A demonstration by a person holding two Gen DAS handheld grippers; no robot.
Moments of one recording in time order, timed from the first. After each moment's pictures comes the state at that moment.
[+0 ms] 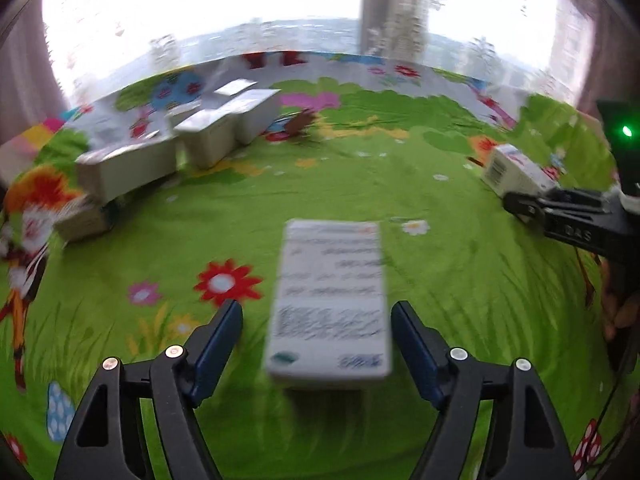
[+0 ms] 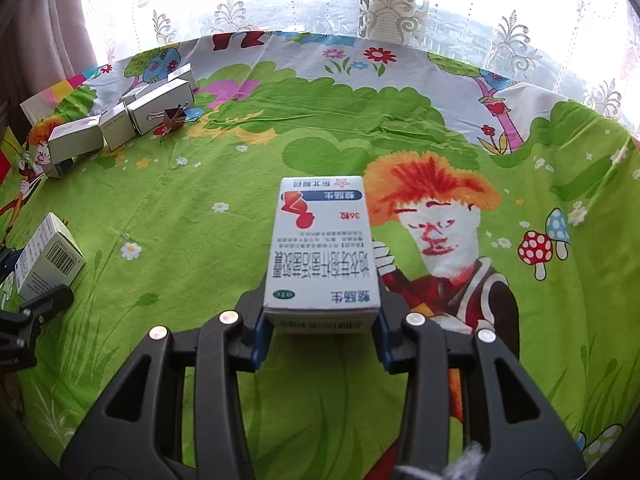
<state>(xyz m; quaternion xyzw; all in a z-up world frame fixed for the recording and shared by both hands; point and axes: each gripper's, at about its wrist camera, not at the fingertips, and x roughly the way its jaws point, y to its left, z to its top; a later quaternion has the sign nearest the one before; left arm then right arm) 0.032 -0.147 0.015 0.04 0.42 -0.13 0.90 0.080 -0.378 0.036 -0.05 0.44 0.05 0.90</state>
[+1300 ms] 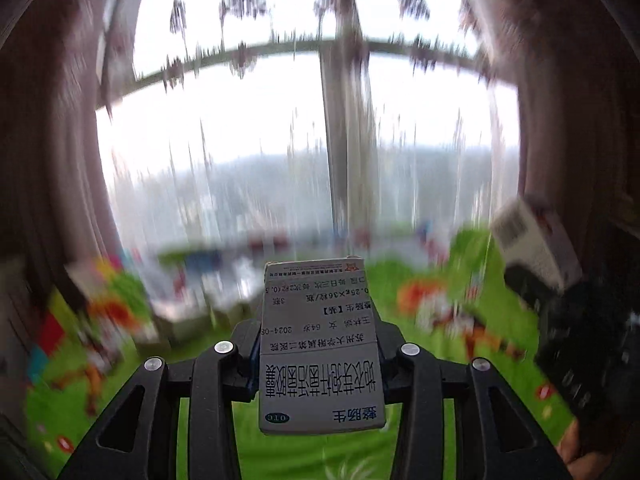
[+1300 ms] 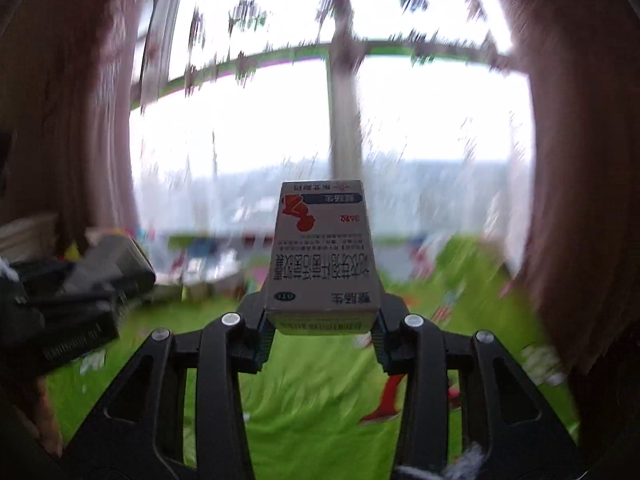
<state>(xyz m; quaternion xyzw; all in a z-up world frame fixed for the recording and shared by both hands) -0.125 -0.188 0.157 0.04 0.13 -0.10 0.99 -0.150 -0.348 0.153 0.01 0.08 -0.02 1.00</state>
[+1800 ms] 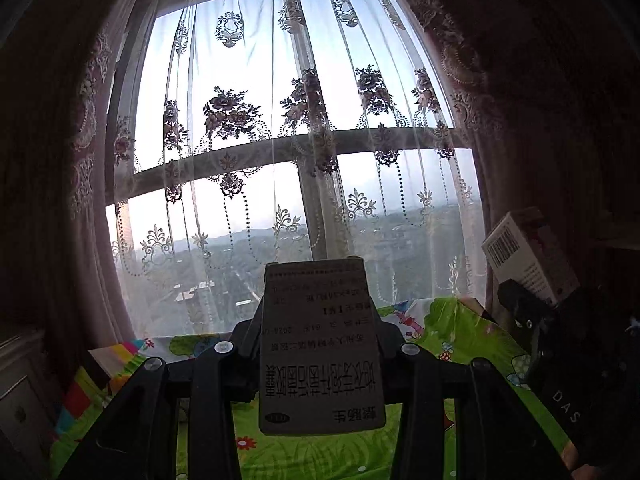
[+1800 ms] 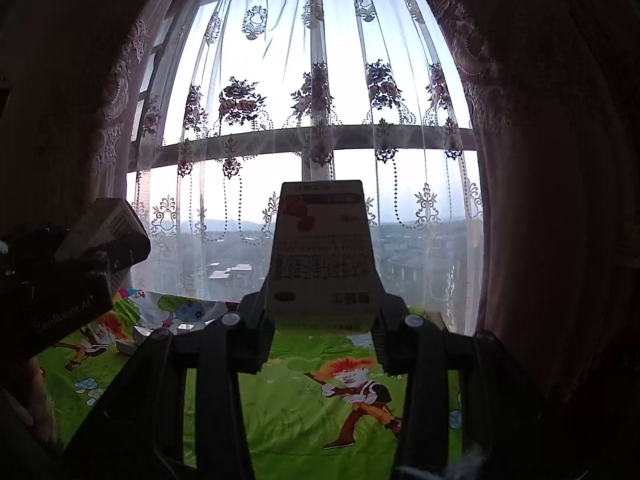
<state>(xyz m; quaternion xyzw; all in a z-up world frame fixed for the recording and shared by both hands) -0.195 -0.204 0.209 0.06 0.01 -0.12 0.99 -0.232 -0.350 0.196 -0.01 -0.03 -0.05 1.00</state>
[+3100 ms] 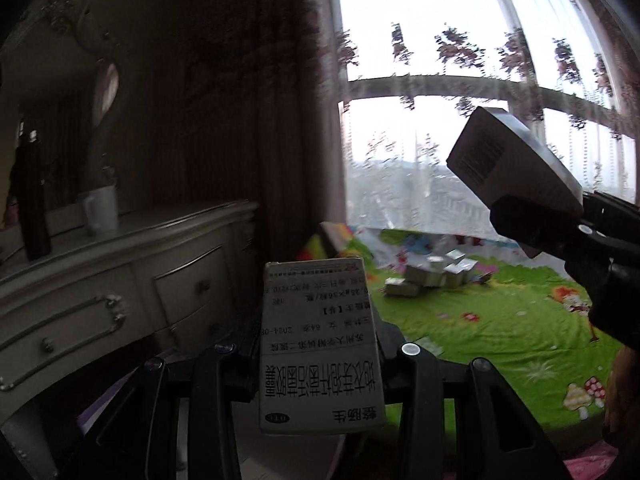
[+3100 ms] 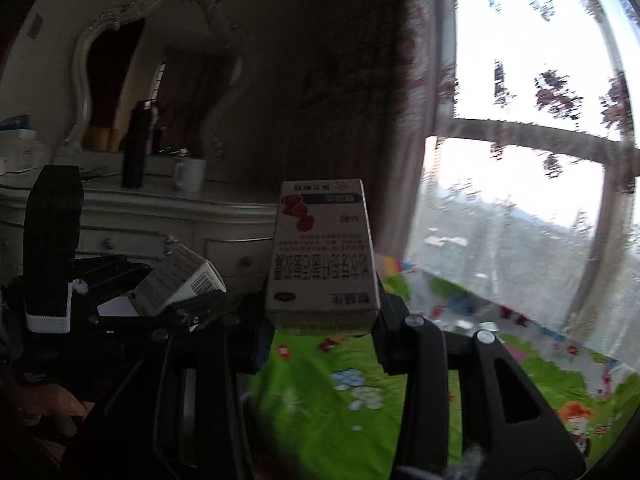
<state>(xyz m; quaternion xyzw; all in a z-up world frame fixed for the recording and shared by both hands) -0.307 0.068 0.141 -0.03 0.15 0.18 0.97 -0.251 -0.078 0.192 -0.14 0.05 0.40 0.90</state>
